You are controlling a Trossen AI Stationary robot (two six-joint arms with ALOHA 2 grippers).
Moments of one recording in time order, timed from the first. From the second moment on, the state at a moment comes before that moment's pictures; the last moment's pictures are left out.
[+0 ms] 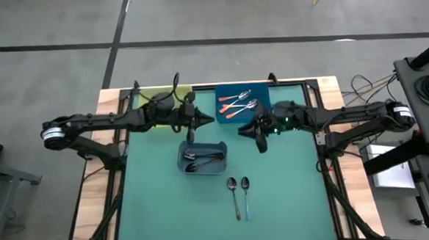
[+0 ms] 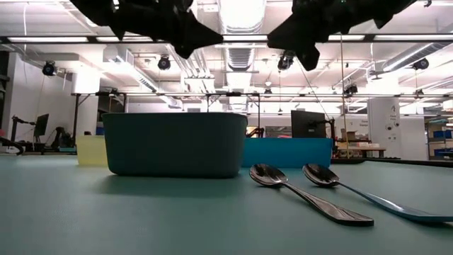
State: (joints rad) left arm 0.28 1.32 0.84 0.27 0.27 0.15; right arm -0.13 1.17 0.78 0.07 -0.13 0.34
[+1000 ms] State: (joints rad) left arm 0.00 1.01 0.64 0.26 0.19 0.06; right arm 0.35 1.52 1.02 -0.16 0.16 1.04
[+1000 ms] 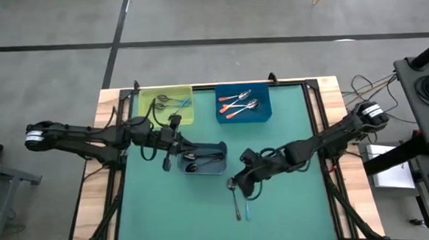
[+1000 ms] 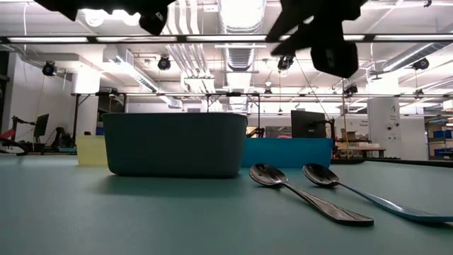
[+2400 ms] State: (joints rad) left arm 0.00 0.75 0.54 0.15 0.19 0.21; right arm 0.42 1.93 1.40 -0.74 -0.05 1.60
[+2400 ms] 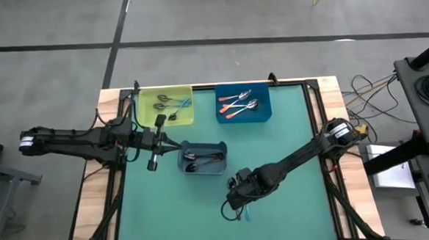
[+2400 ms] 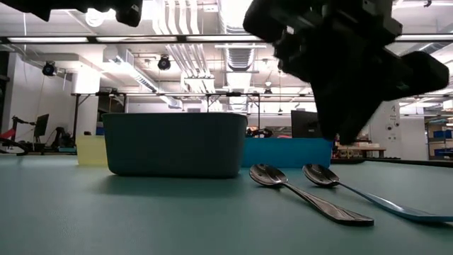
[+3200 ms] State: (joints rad) left arm 0.00 0.75 0.54 0.15 0.07 0.27; right arm 0.39 2.03 1.40 -0.80 -0.06 1.59
